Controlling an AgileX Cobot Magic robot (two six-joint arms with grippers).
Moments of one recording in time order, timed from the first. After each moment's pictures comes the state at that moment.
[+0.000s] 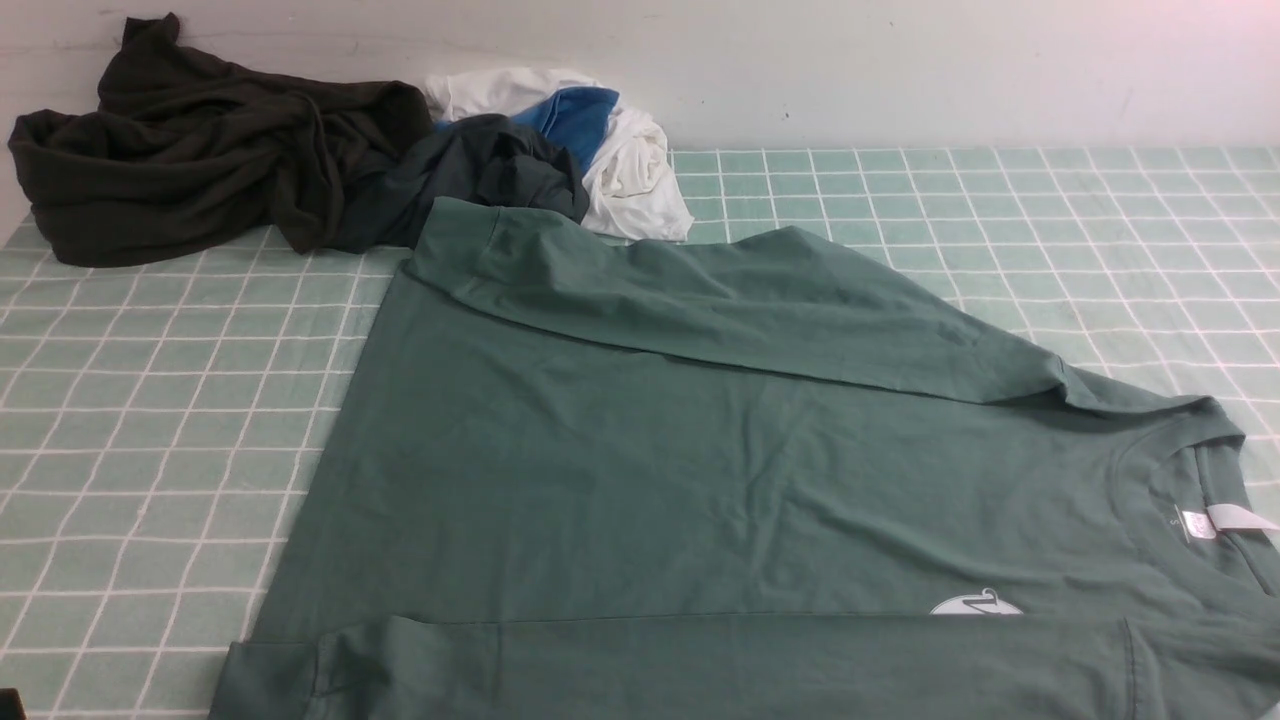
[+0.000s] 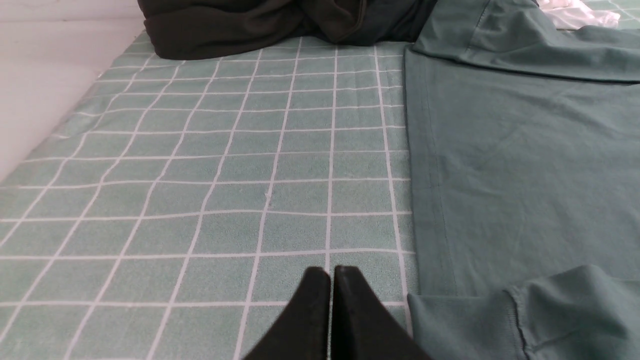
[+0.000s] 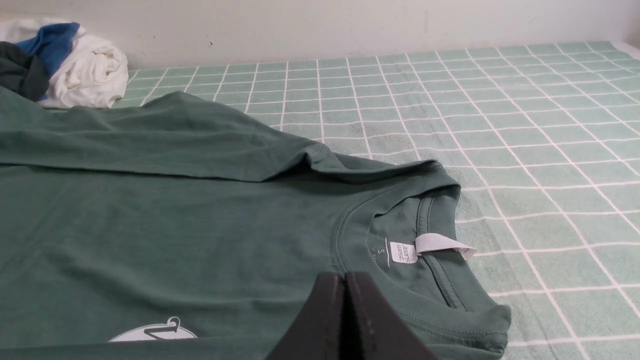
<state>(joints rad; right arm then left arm) -0.04 -0.01 0.02 -0.03 0.36 0.14 0.05 -0.01 0.02 0.03 0.34 0.00</state>
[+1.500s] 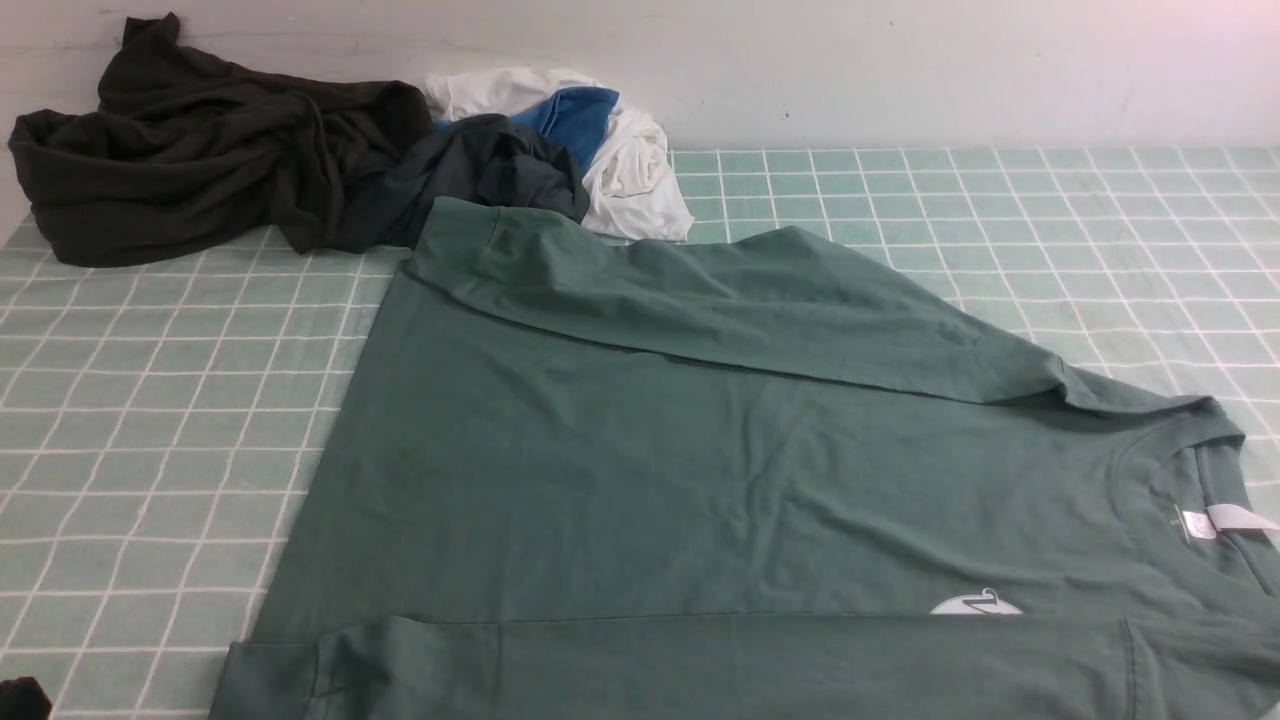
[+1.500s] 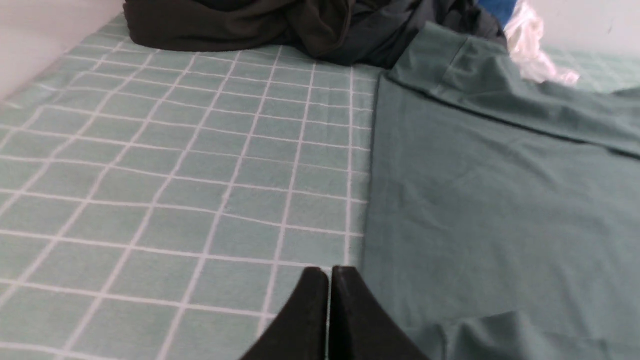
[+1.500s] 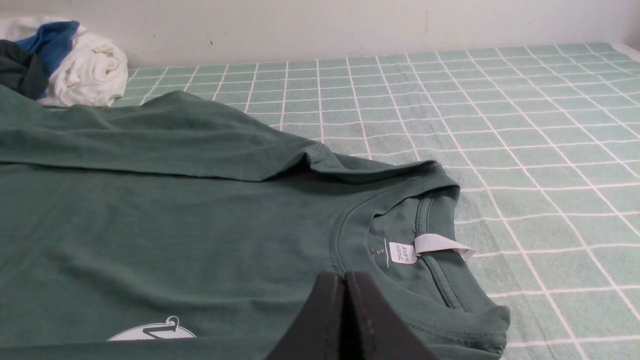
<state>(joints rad) -0.04 -0.01 0.02 -0.03 0.36 0.14 0.05 -0.01 0.03 -0.18 0.28 -0.08</state>
